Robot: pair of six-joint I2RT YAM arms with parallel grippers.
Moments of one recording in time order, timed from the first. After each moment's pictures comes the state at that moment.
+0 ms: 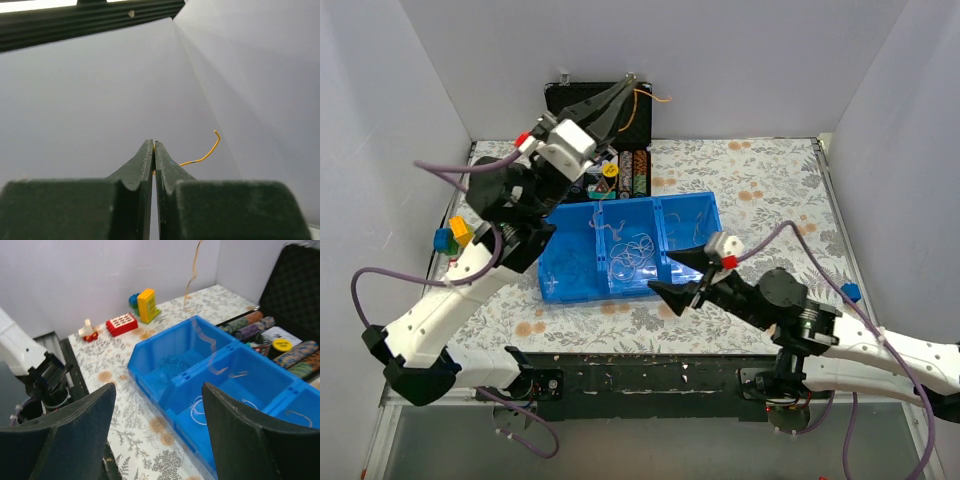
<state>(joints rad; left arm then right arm) -0.83 1.22 1.58 0.40 0.13 0.50 1.26 0.77 0.70 0.13 0.15 0.05</state>
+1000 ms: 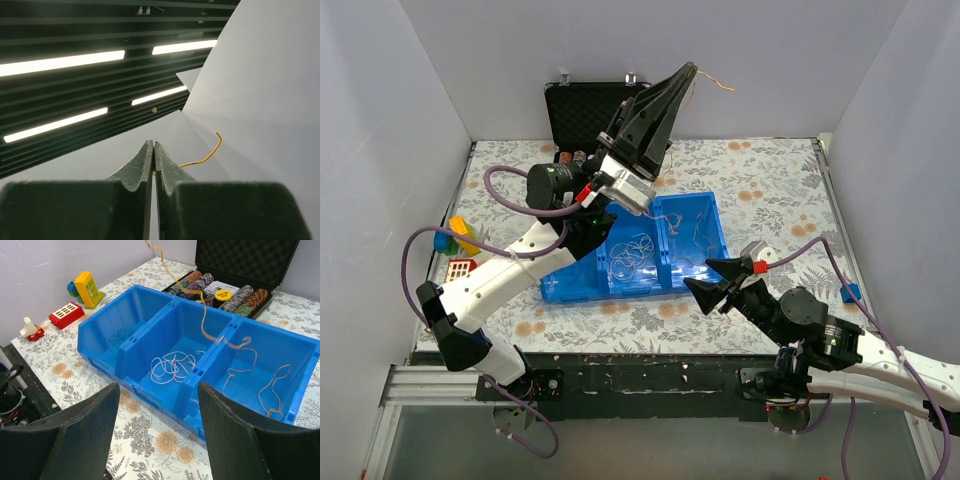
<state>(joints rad) -0.98 1.51 1.69 0.88 0.29 0.75 1.26 0.46 0.54 -0.06 0.46 0.14</state>
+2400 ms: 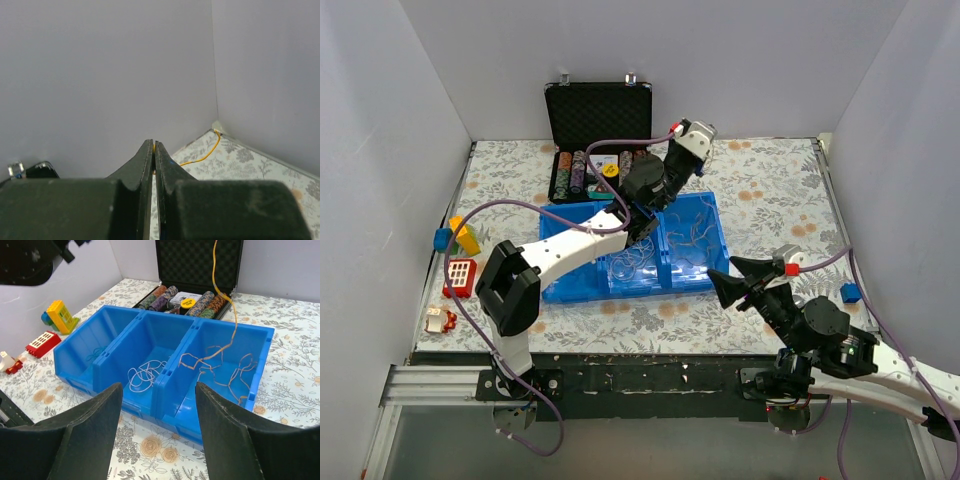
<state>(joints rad) -0.89 1.82 1.55 0.66 -0.17 0.30 1.26 0.29 0.49 -0.12 0.63 0.16</state>
